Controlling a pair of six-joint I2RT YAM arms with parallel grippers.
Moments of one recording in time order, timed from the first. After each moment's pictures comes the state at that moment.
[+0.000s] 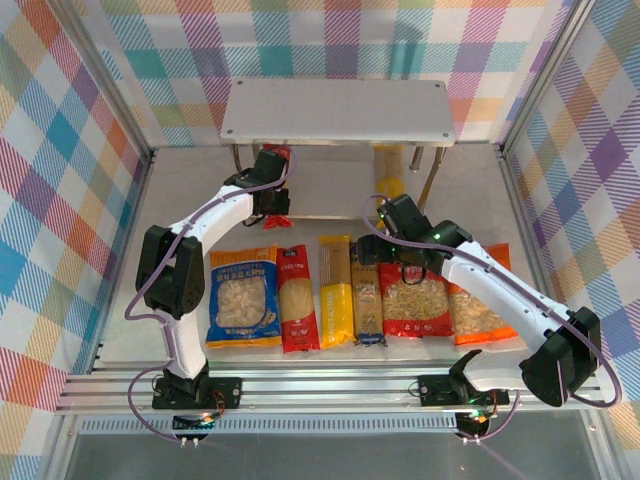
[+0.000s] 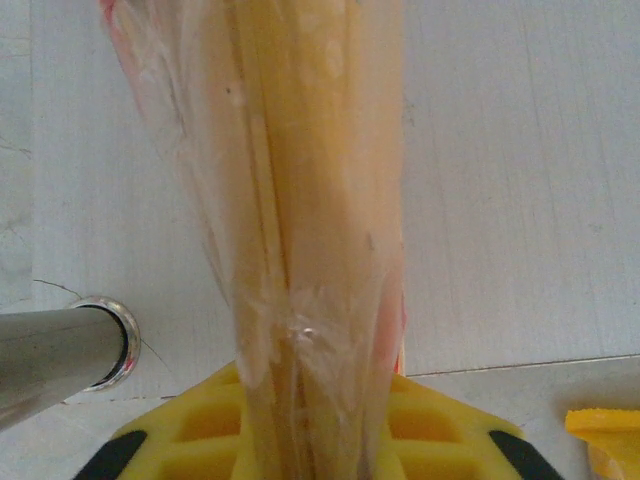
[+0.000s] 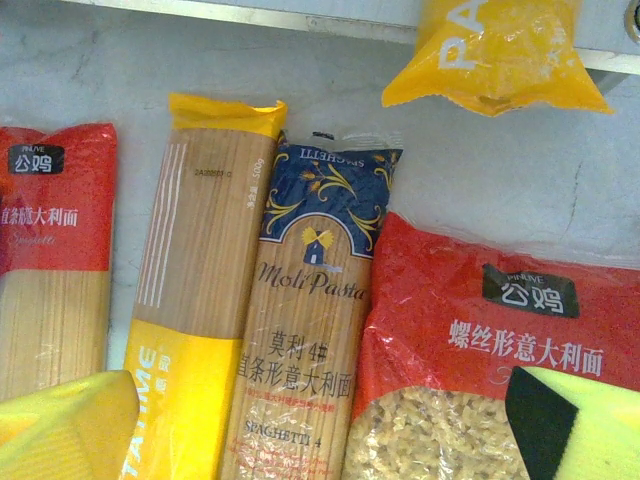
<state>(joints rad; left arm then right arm) -0.38 1.91 1.54 -0.61 -0.16 -0.21 0.66 1.29 1.14 -0.85 0.14 0.44</state>
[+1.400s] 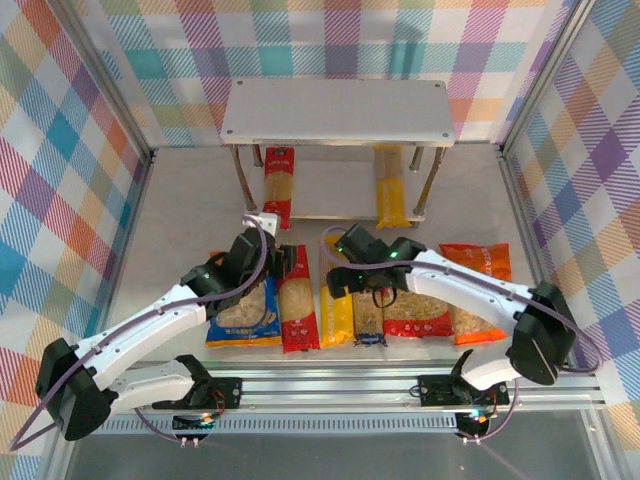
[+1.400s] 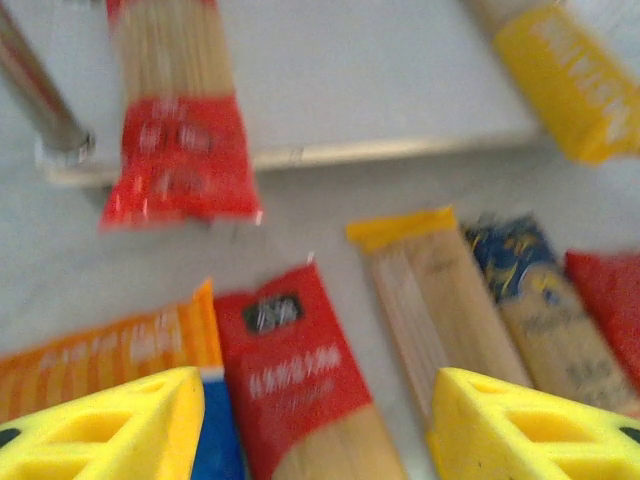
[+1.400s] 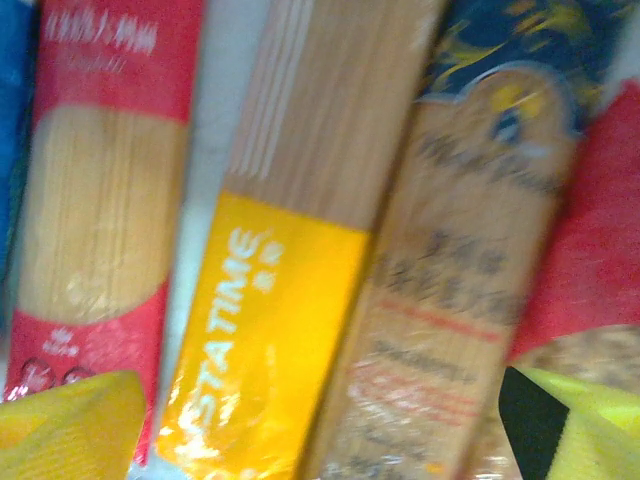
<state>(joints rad) -0.75 1.07 0.80 -0.41 -0.35 -0.43 0.94 1.45 1.11 -0.82 0.10 0.58</state>
